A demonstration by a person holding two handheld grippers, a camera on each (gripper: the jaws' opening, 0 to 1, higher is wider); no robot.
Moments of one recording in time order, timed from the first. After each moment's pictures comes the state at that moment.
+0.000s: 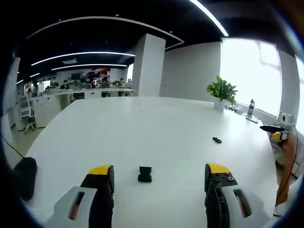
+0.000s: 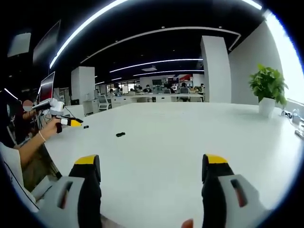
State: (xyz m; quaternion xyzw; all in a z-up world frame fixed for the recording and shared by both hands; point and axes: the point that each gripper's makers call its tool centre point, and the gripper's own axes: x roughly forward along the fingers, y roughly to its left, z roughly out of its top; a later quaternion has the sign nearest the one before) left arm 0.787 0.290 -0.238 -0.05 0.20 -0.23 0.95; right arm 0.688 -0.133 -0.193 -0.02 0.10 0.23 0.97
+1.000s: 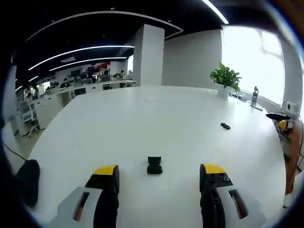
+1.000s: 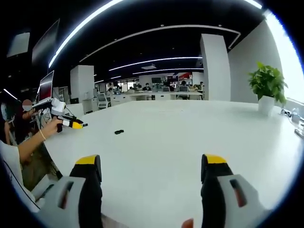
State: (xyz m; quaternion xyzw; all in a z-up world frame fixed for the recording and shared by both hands) left arm 0.793 0.298 -0.260 0.01 0.24 -0.22 0.95; right arm 0.688 -0.138 -0.199 -0.02 0.11 0.23 0.97
